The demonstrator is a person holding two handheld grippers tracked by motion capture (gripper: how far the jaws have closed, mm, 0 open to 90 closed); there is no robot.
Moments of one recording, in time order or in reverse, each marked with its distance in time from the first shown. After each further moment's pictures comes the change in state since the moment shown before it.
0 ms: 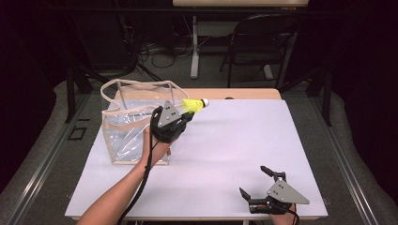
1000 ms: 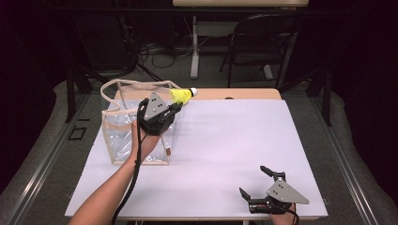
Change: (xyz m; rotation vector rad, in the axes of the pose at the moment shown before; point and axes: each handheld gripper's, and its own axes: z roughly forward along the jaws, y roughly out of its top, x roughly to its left) left arm 0.025 0.011 -0.022 -0.039 0.084 -0.002; right arm 0.000 0.000 0.001 0.001 0.002 -0.001
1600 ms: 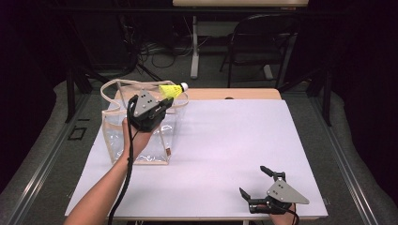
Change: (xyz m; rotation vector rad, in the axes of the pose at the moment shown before) left arm 0.018 0.000 -0.012 -0.010 0.051 -0.020; right arm 0.000 0.000 0.000 0.002 -0.001 -0.001
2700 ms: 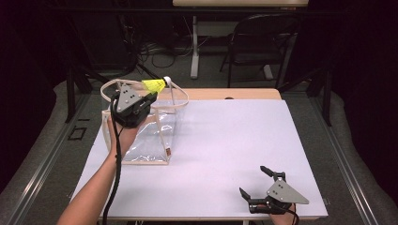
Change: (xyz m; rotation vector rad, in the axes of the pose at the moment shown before) left arm 0.030 -0.004 -0.017 -0.010 0.089 -0.030; right arm 0.000 0.000 0.000 0.002 -0.002 -0.003
